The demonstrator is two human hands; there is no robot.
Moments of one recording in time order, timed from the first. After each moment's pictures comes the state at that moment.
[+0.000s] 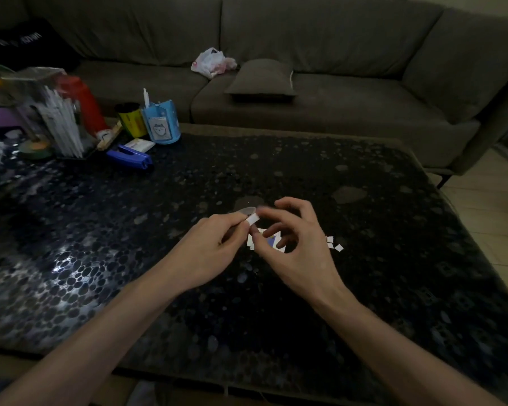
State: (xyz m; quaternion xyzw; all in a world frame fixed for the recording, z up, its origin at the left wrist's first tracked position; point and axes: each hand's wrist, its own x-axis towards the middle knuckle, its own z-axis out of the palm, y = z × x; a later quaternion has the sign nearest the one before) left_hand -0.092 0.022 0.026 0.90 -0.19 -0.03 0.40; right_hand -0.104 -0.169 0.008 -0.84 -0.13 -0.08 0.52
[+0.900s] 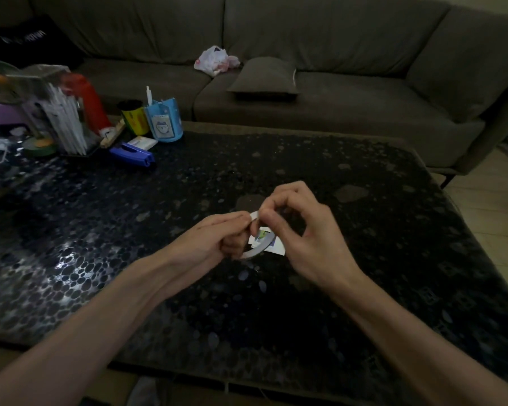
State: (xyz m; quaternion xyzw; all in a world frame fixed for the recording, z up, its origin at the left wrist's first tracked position) left_hand -0.088 0.018 0.017 0.65 -0.13 -0.21 0.72; right_hand -0.097 -0.179 0.034 -0.81 -0.24 -0.11 0.52
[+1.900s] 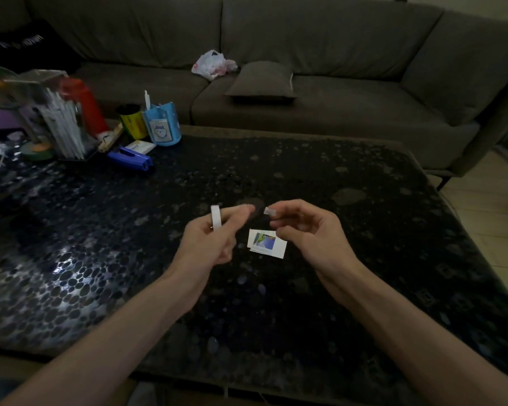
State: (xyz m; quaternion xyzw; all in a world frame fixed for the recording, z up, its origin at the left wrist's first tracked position) left_hand -0.104 0.004 0.020 0.65 0.05 -0.06 0.75; right_hand -0.084 -0.189 0.017 -0.74 -0.08 0.01 0.67
